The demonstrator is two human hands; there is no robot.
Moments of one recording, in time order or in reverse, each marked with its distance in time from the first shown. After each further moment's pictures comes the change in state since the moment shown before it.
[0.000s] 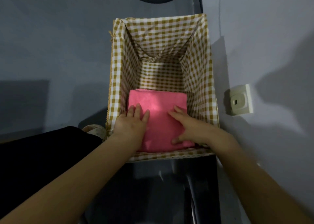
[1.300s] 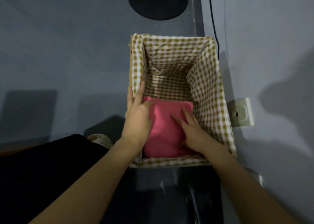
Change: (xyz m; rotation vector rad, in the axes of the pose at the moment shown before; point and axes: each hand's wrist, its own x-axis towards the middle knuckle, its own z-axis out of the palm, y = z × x) left_hand 0.009 -0.019 -0.031 -0.925 0.715 -0.081; right_hand 0.034 0.013 0.002 -0.144 0.290 -0.014
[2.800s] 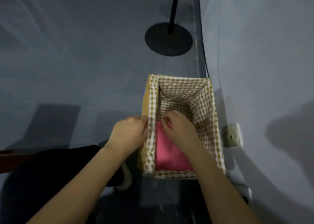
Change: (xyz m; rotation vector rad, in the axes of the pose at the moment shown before) left_hand -0.053 -0.008 -0.095 0.430 0.059 0.191; right_hand -0.043 -0.129 -0.056 0.034 0.610 -0.226
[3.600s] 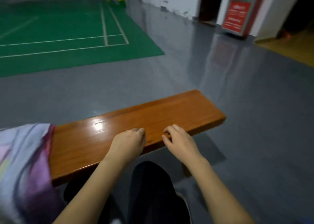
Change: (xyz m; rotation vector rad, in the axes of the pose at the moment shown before) left_hand -0.439 -0.210 -0.195 0.196 0.322 -1.133; right_hand -0.094 -0.509 0.108 0.007 -0.493 -1.114
